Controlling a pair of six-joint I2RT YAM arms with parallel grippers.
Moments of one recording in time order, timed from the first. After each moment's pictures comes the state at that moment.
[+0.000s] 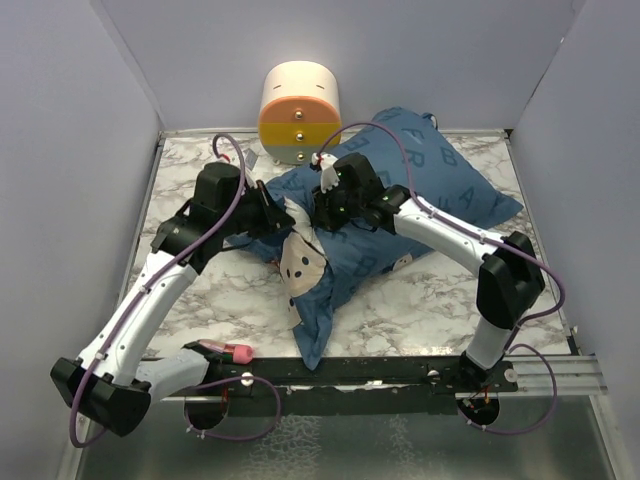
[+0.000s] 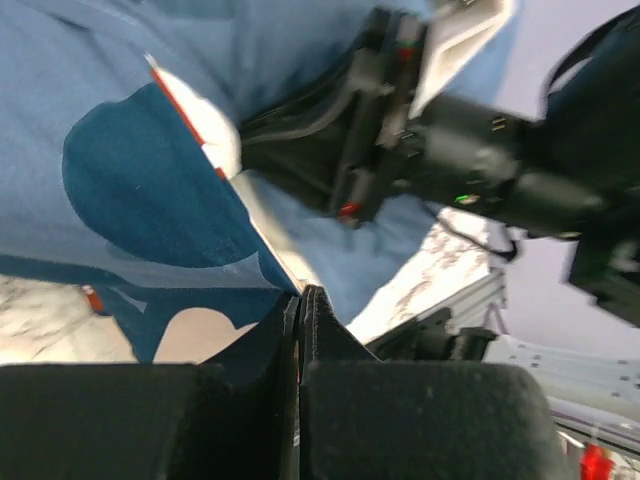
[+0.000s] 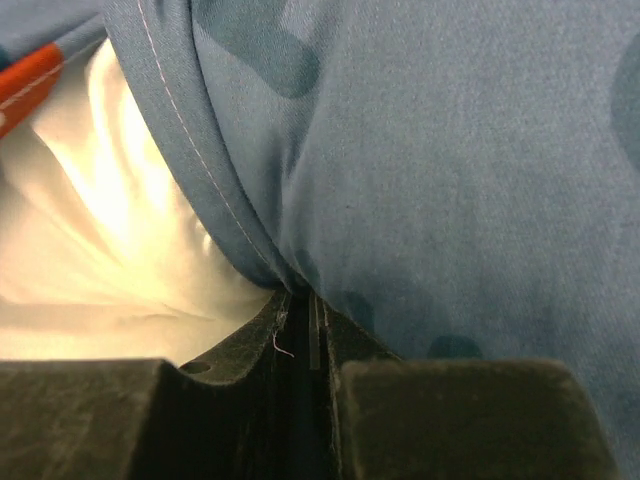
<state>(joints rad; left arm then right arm) -0.44 1.07 1.15 -0.67 0.25 -0.73 0.74 1.78 1.46 -0.38 -0.21 0.14</state>
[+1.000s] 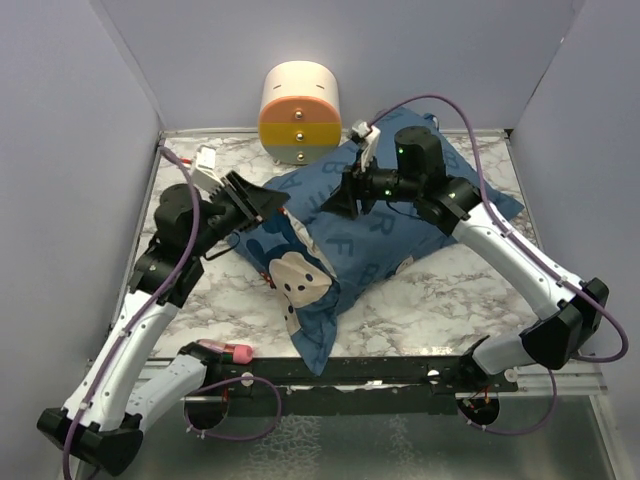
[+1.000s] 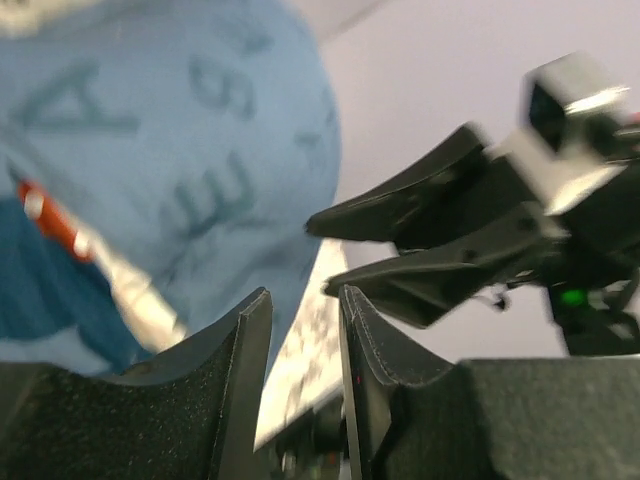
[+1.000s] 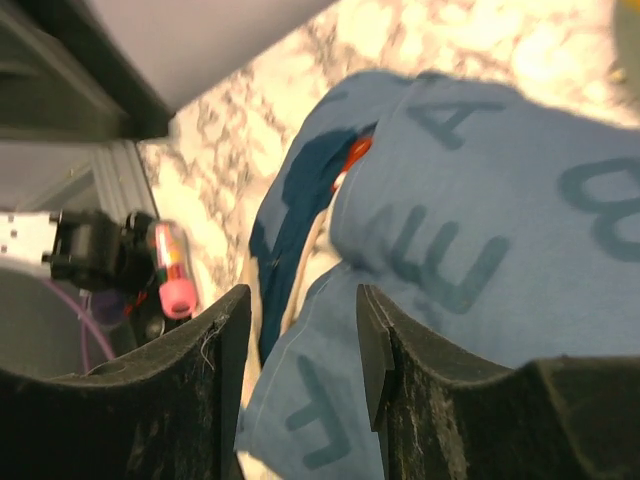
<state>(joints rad) -0.39 0.86 1.08 -0.30 0.23 -0.95 0.64 1.45 1.47 -0.36 -0.55 0.12</state>
